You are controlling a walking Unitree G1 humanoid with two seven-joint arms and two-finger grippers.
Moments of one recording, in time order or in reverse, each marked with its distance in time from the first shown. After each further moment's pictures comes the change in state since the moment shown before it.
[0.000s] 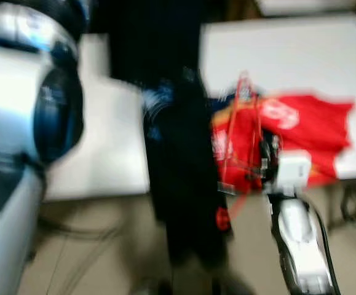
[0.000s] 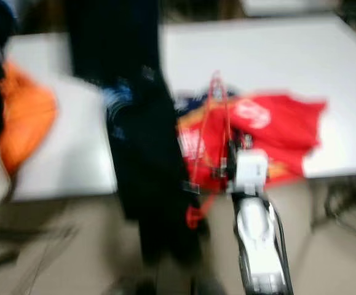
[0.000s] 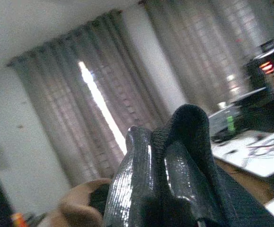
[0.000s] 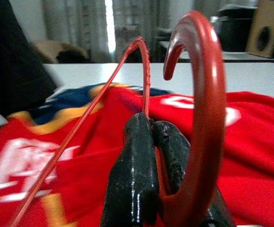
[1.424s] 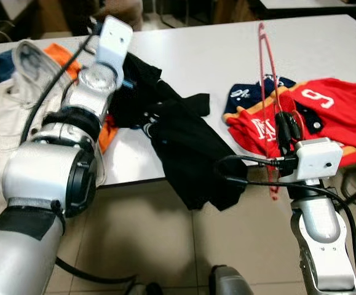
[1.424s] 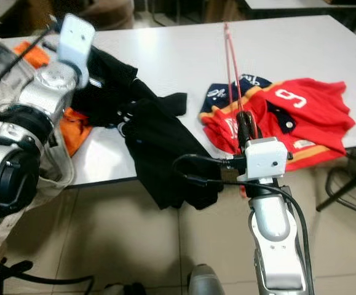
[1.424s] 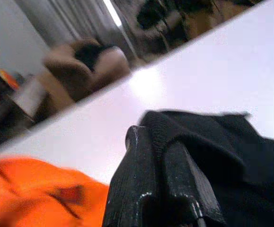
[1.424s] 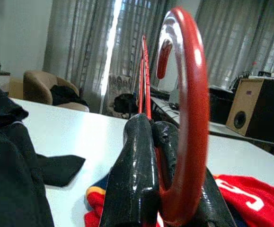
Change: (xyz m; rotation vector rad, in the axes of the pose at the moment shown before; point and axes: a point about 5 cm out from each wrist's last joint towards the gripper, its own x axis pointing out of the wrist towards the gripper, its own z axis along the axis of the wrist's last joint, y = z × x) left arm -0.103 -0.060 -0.199 -0.052 0.676 -0.111; right arm -0.005 -0.007 0.061 -0.155 -0.220 0.035
